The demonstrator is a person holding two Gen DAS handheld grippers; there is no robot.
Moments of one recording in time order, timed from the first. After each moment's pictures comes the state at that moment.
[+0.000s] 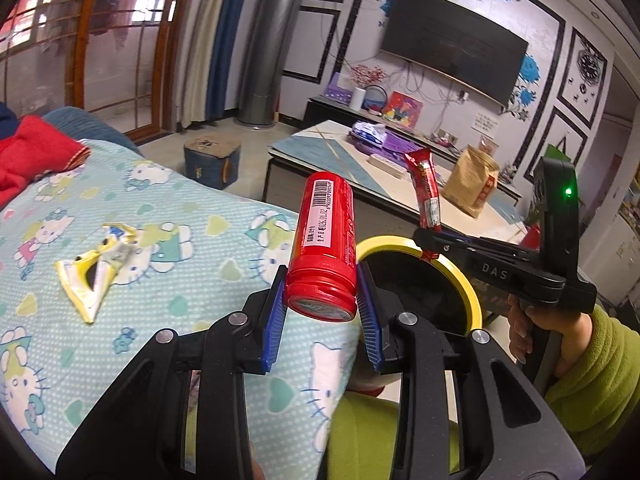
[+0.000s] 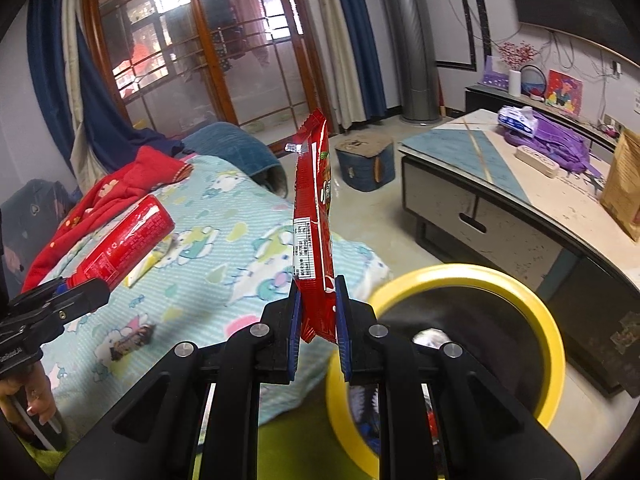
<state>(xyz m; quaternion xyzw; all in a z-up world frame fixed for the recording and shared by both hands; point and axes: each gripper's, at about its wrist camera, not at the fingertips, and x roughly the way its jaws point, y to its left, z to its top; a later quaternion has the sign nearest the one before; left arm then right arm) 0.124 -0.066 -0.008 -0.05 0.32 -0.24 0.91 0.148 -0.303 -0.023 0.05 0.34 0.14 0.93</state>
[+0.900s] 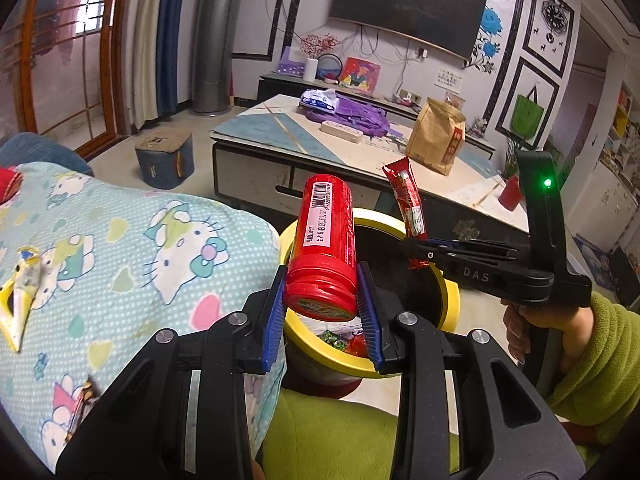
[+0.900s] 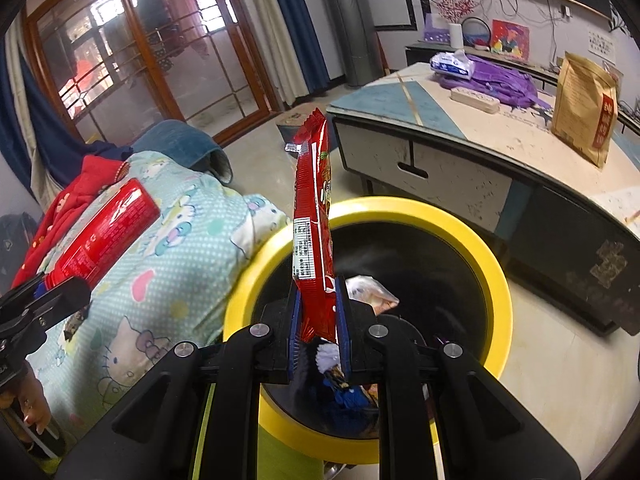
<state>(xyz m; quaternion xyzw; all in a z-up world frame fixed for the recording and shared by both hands) 0.138 -0.163 -0.037 0.02 0.34 -0.31 0.89 0.133 -0.385 -0.073 0.10 0.39 0.07 0.91</state>
